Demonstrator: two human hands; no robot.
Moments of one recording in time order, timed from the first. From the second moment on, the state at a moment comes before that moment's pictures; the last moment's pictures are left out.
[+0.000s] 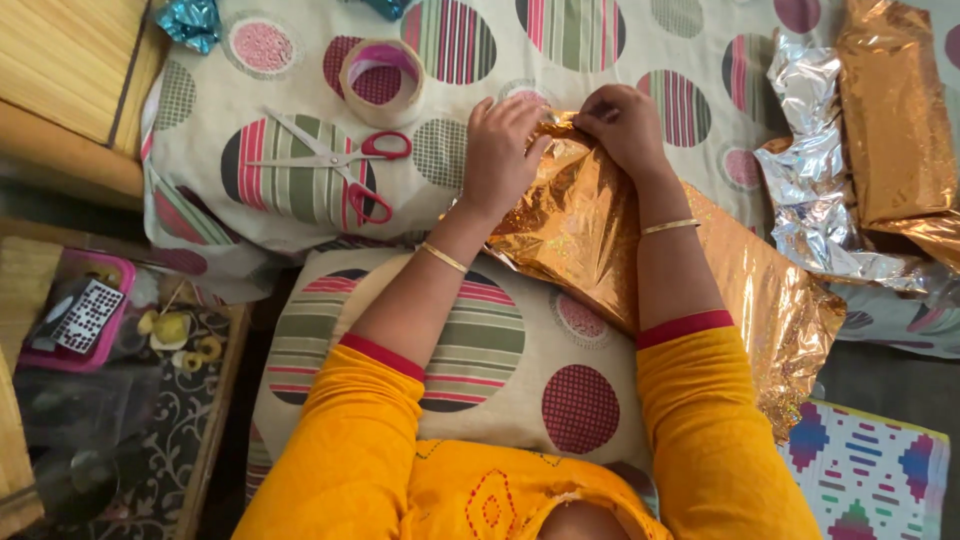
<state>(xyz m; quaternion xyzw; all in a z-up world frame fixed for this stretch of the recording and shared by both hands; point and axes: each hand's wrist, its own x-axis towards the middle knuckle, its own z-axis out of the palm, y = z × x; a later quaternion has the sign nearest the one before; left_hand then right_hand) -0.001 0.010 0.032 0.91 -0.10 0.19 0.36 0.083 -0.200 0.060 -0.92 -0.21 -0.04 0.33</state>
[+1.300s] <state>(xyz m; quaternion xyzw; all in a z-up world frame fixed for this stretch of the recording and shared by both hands) 0.002 0.010 0.027 0.86 -0.16 0.28 0.39 0.070 -0.203 0.073 -0.88 -0.38 -0.03 0.30</state>
